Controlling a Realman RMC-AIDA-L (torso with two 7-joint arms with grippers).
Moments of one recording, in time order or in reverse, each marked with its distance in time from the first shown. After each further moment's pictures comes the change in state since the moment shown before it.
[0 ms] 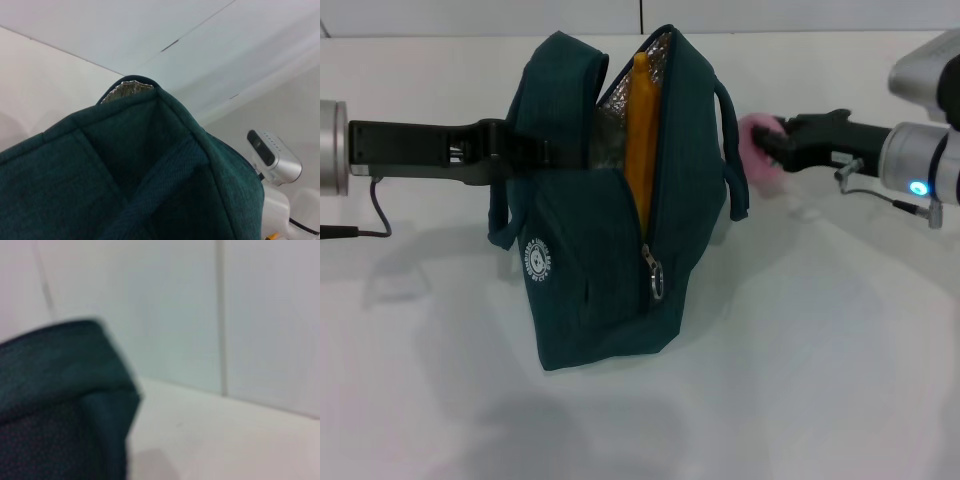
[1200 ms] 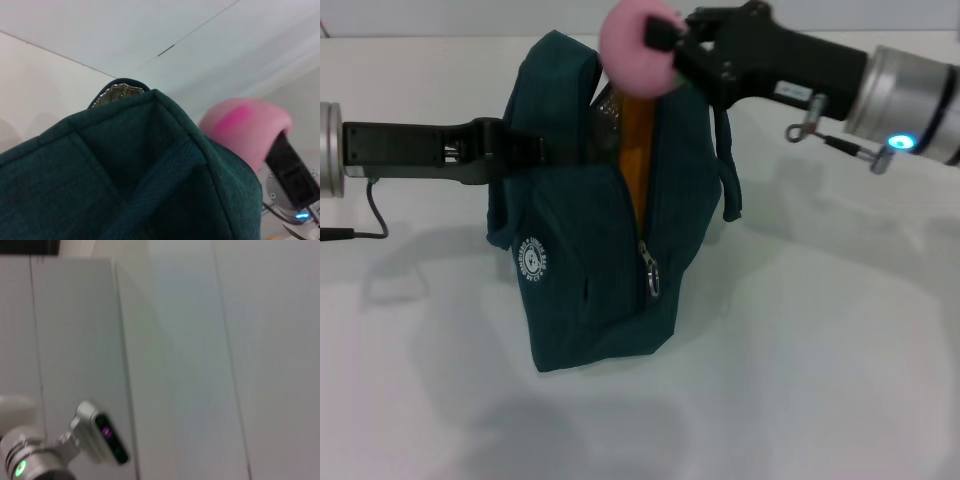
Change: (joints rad) left arm 0.013 0.002 0.000 0.000 -0.023 0.003 0.006; right arm -0.046 -0.003 -0.116 -0.213 0.284 -0.498 -0.143
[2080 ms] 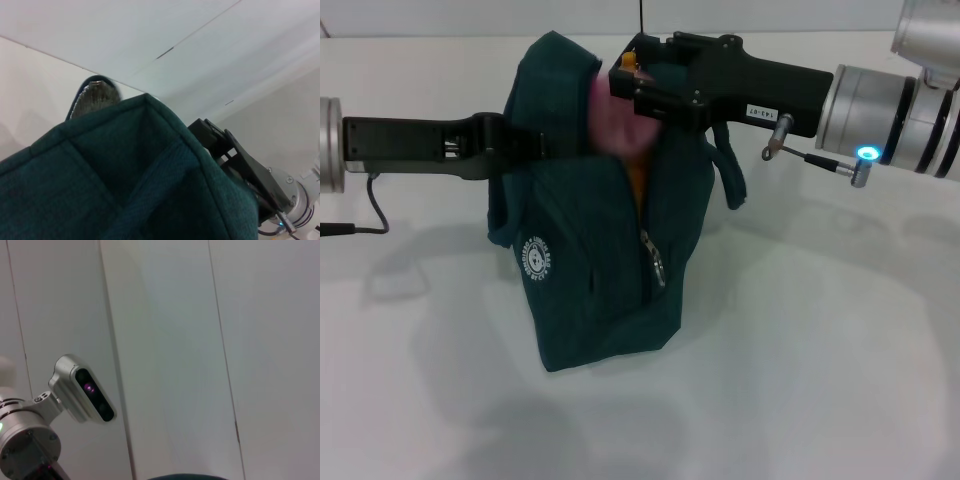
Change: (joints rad) left arm -0.006 0.002 -0.002 0.000 -0.002 -0.003 0.000; right arm 0.029 -0.001 -0.102 0.006 0.006 0.135 0.052
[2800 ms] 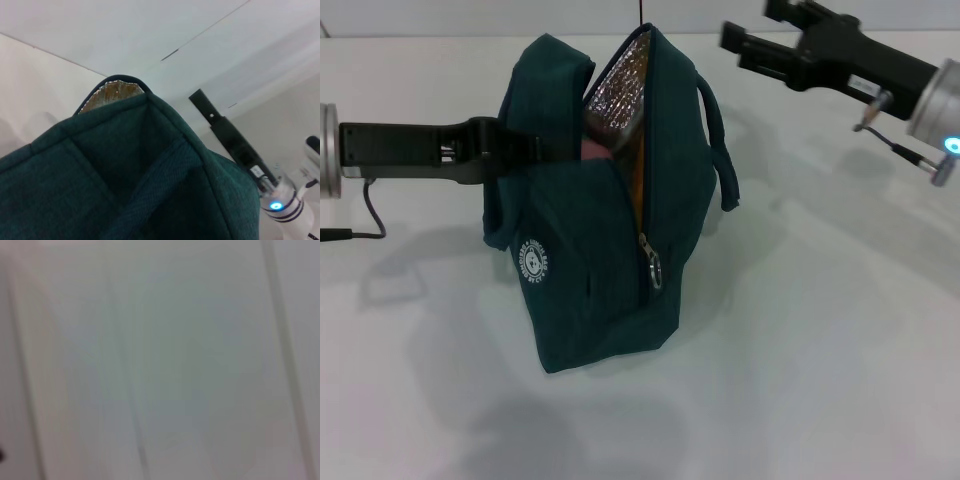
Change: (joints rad) left arm 0.012 -0.001 -0.002 0.000 0.000 -0.006 0.002; right arm -0.121 -0.010 0.204 0.009 -0.001 0.023 -0.008
